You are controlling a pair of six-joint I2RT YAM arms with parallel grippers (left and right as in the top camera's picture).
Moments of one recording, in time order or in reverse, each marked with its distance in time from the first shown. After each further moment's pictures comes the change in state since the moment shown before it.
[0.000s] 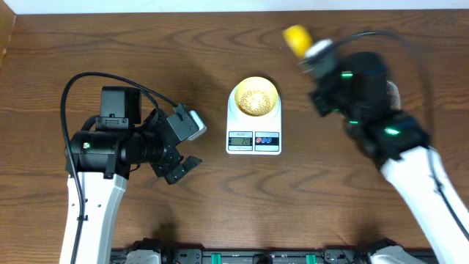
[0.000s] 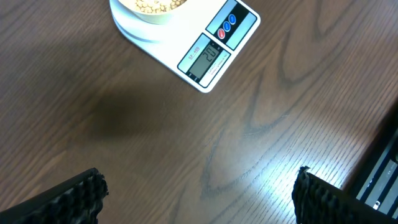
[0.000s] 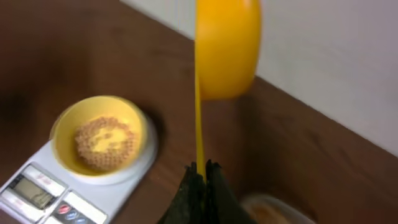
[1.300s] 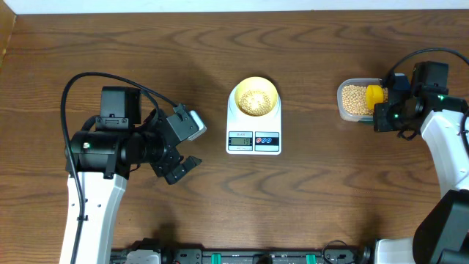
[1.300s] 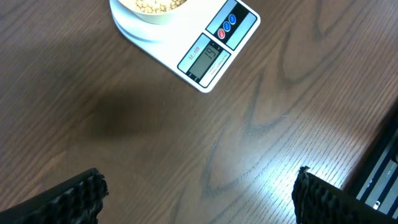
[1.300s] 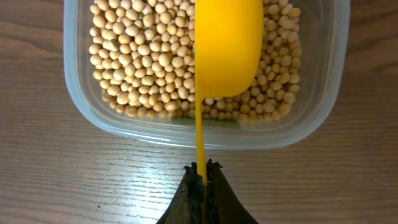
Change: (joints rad) left arm 0.000 0.000 0.000 0.000 0.000 0.000; right arm -0.523 0.315 -0.044 -0.295 -0.139 0.023
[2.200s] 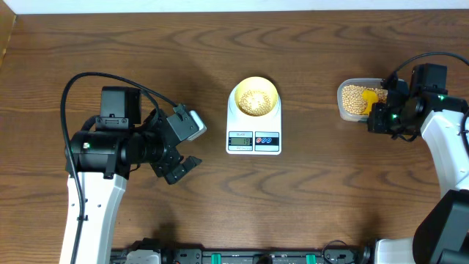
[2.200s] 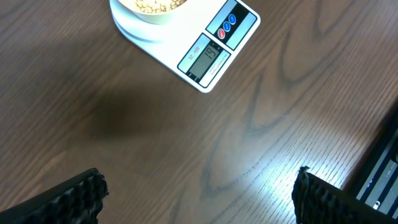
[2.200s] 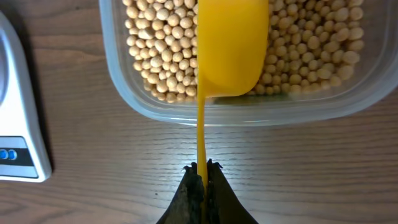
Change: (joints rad) left arm 0.000 0.000 0.000 0.000 0.000 0.000; right arm 0.000 0.000 -0.001 -0.062 -0.128 0.179
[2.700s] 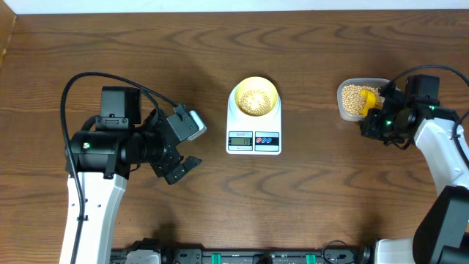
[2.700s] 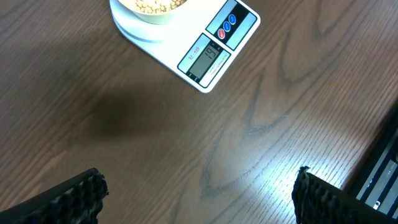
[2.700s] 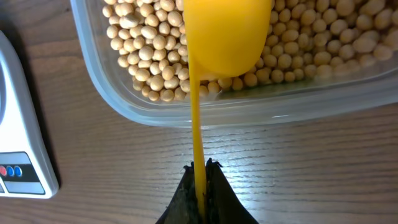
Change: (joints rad) left arm 0.000 0.000 0.000 0.000 0.000 0.000; right arm 0.000 0.000 -0.123 0.137 -0.037 0.121
